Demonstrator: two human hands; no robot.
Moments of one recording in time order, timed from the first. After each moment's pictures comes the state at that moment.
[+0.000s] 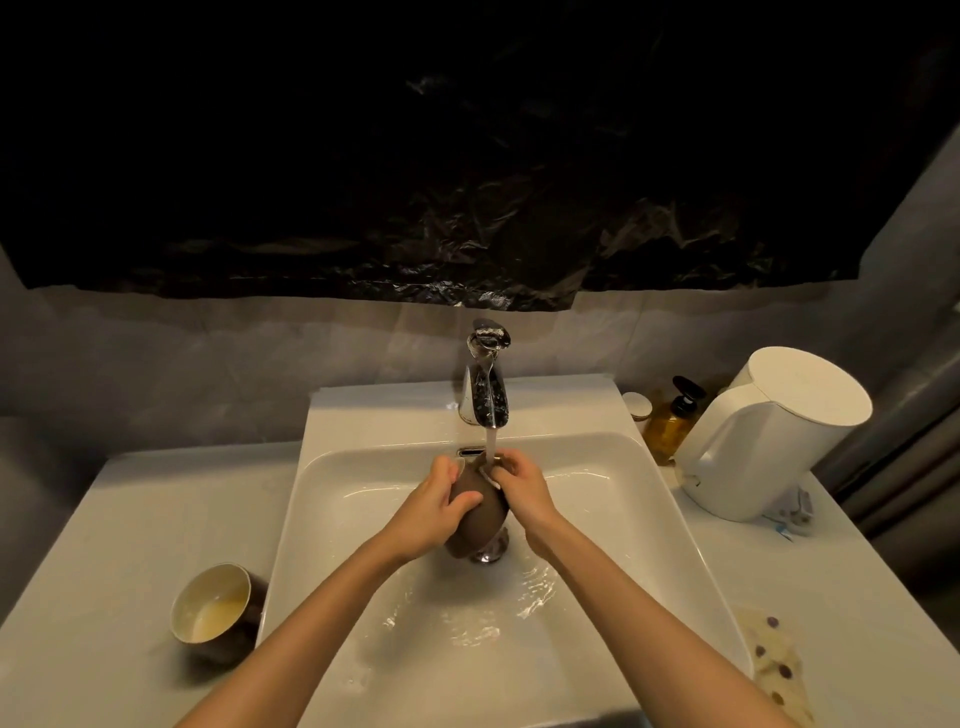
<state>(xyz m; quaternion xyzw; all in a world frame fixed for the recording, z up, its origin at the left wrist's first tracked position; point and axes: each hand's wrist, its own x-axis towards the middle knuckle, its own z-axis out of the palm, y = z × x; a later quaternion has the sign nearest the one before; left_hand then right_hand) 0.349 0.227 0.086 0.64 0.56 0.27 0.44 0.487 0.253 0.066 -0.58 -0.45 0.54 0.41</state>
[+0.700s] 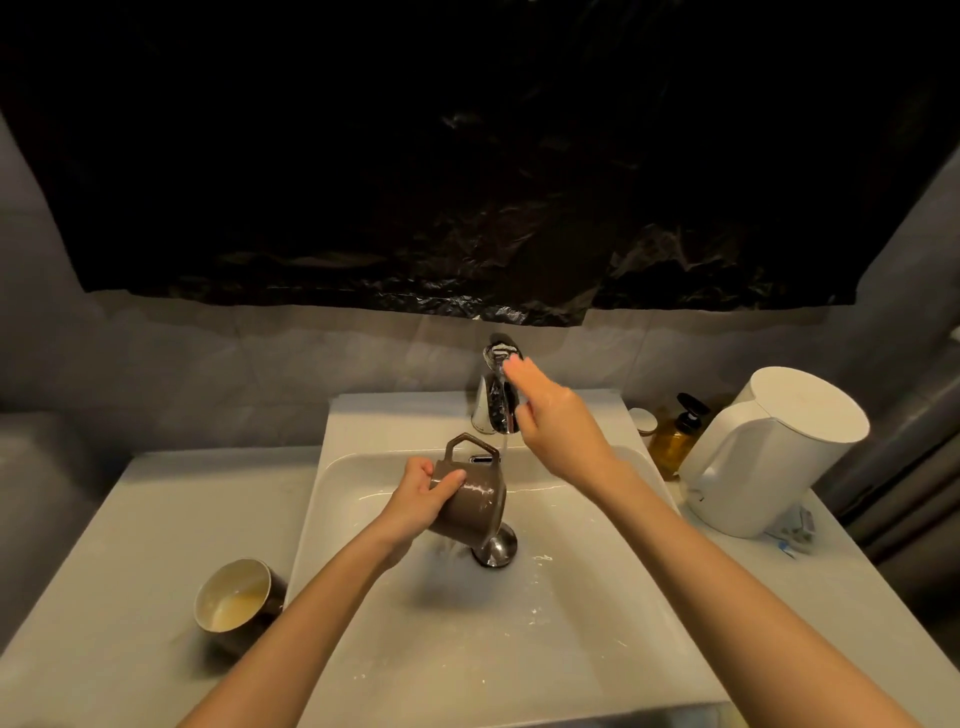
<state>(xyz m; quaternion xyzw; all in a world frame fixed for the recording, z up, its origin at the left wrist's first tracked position) 0.329 0.221 0.100 0.46 0.58 0.38 0.55 0.508 0.265 0.169 -0.53 -0.80 0.09 0.27</state>
